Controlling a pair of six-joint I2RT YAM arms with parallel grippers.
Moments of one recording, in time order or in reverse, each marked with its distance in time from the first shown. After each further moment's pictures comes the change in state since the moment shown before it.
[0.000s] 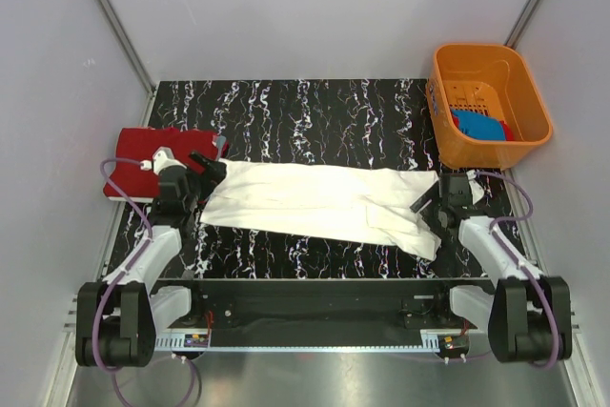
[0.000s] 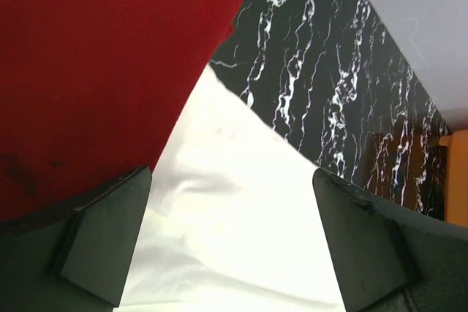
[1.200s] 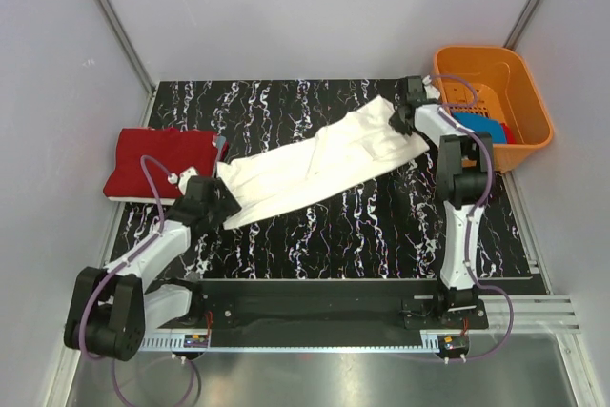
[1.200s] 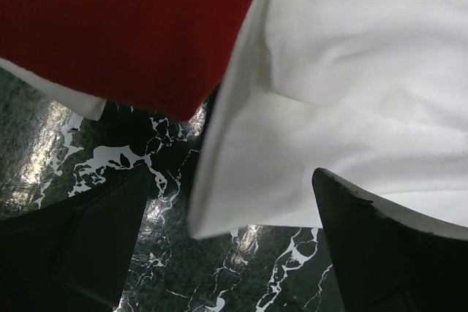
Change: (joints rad) left arm -0.202 0.036 0.030 -0.464 -0.178 0.050; right arm 0.085 1.160 1.190 0.006 0.113 -0.065
